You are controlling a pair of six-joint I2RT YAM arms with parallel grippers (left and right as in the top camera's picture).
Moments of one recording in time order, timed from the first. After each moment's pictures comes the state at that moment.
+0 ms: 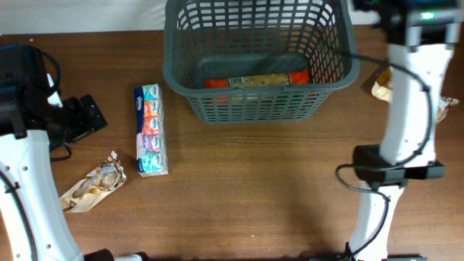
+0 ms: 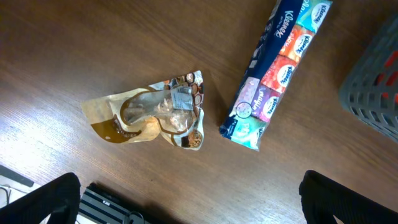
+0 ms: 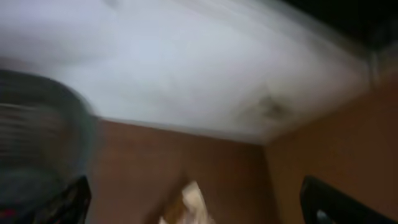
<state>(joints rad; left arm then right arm) 0.26 1.53 1.93 -1.66 -0.08 -0.28 0.02 2.26 3.02 -1.32 0.40 -0.30</state>
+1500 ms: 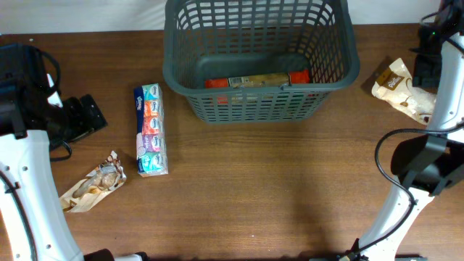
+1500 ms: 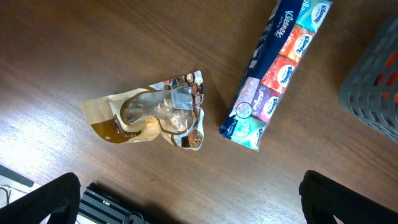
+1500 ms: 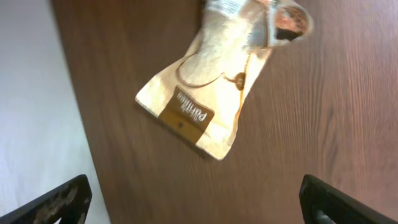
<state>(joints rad) 0.26 1.53 1.93 -1.66 -0.08 -0.28 -0.33 2.26 2.50 -1.45 0.21 1.48</state>
